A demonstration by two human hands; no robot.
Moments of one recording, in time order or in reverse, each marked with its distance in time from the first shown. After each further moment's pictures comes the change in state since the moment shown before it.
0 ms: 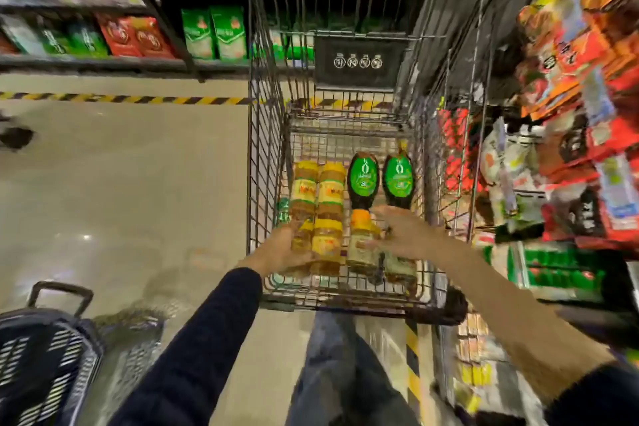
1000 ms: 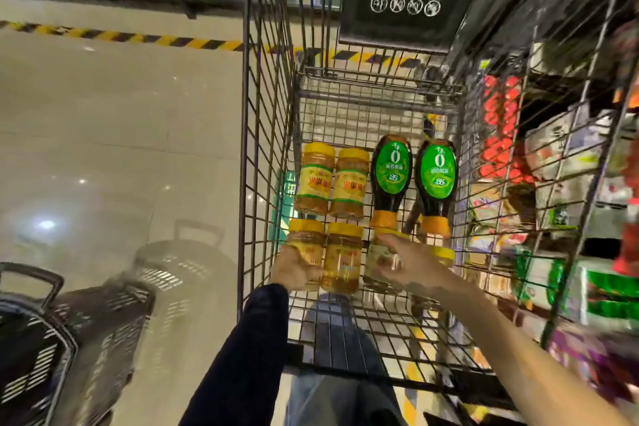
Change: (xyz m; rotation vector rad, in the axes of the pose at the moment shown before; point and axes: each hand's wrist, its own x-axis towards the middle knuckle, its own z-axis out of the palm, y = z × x) left_hand 0.138 -0.137 0.058 -0.216 0.044 -0.476; right_hand 0.103 0.027 0.053 -0.007 -0.157 0.066
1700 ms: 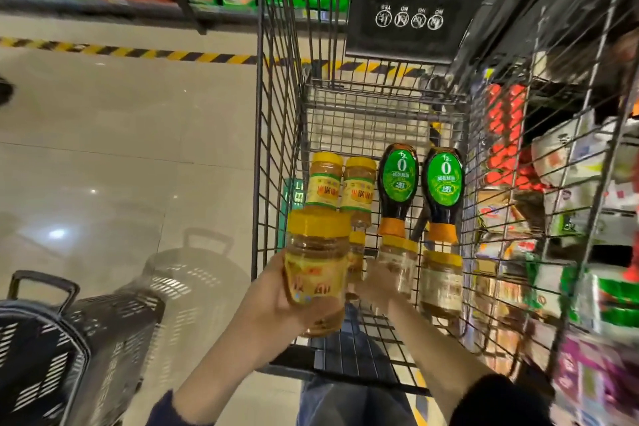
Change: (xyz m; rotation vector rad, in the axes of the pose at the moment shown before) left_hand -0.198 0.060 -0.071 -0.362 -0.056 0.319; right_hand 0.028 -0.042 0.055 0.502 0.028 0.338
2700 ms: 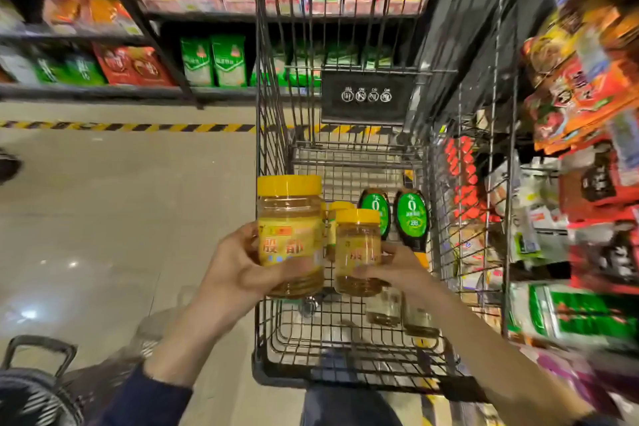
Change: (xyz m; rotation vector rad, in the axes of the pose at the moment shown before) left_hand -0.040 0.078 -0.027 0.010 0.142 0.319; right_hand -0.084 -0.015 -0.086 0.616 0.039 -0.294
